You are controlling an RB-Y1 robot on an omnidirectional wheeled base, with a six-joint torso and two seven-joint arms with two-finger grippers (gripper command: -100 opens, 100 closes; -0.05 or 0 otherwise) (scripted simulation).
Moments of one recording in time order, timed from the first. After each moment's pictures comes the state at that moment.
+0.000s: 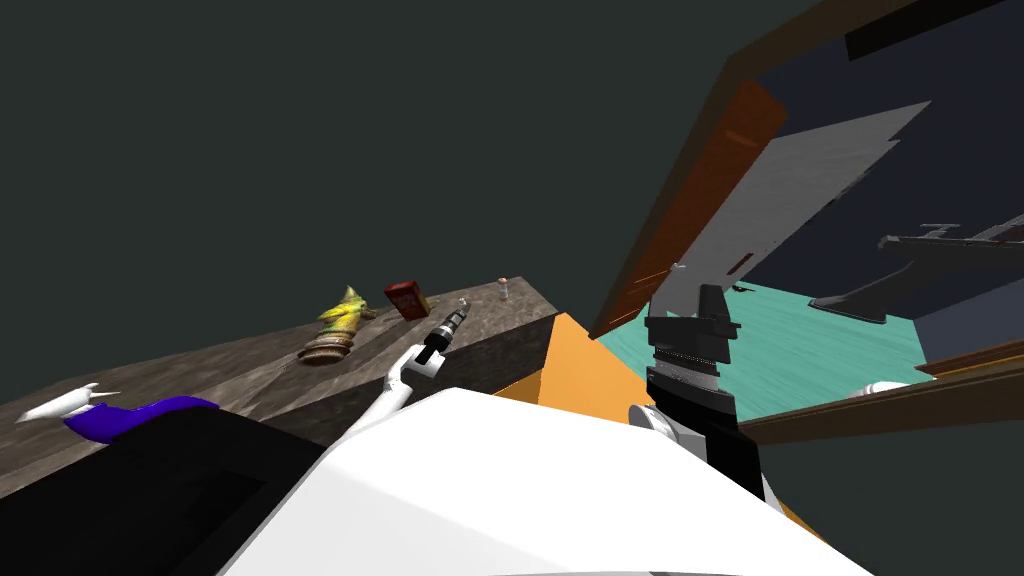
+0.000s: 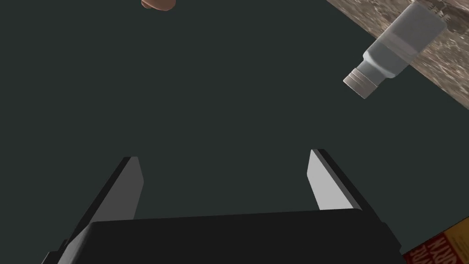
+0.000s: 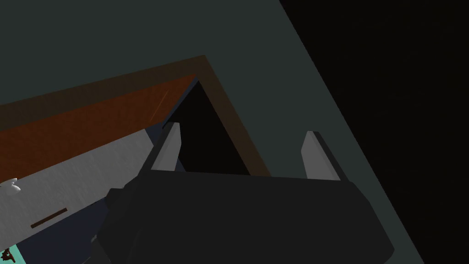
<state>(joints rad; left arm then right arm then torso) 0.20 0.49 0.02 -1.68 -0.13 -0.12 -0.32 0.53 0.00 -0.02 -2.38 -0.07 -0.45 -0.01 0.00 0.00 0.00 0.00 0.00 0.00</state>
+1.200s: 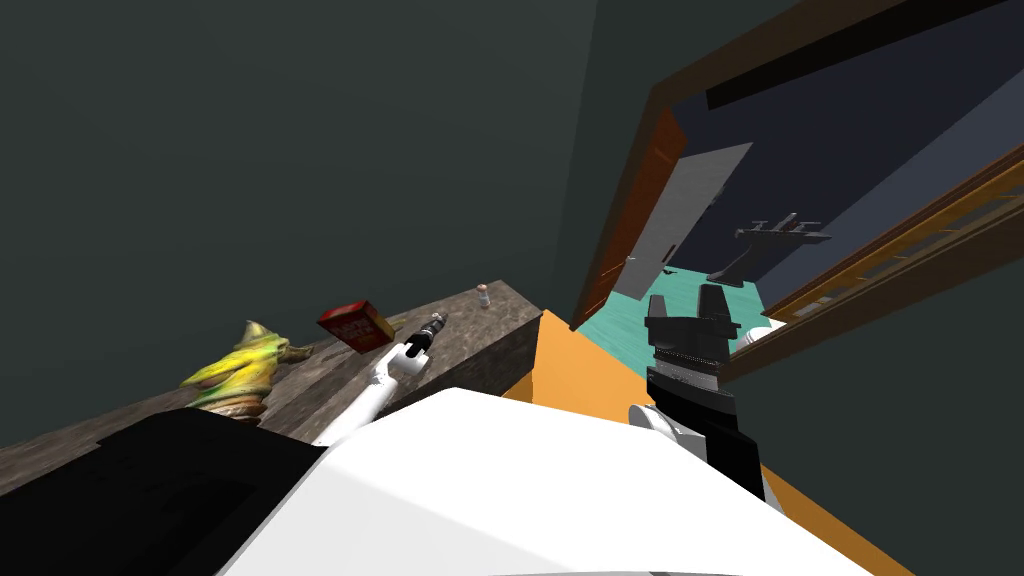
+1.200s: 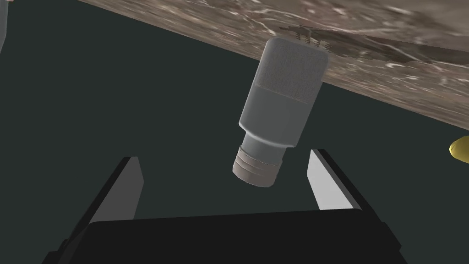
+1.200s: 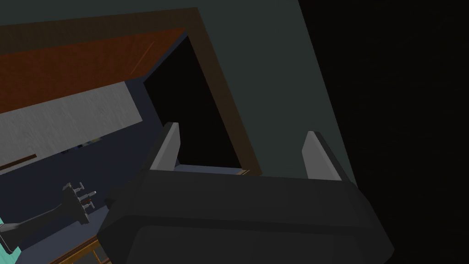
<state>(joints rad) 0.15 0.58 0.12 -1.44 -0.22 0.13 -0.36 0.53 0.00 -0.02 -2.38 -0.07 -0.45 -0.01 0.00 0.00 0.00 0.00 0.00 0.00</state>
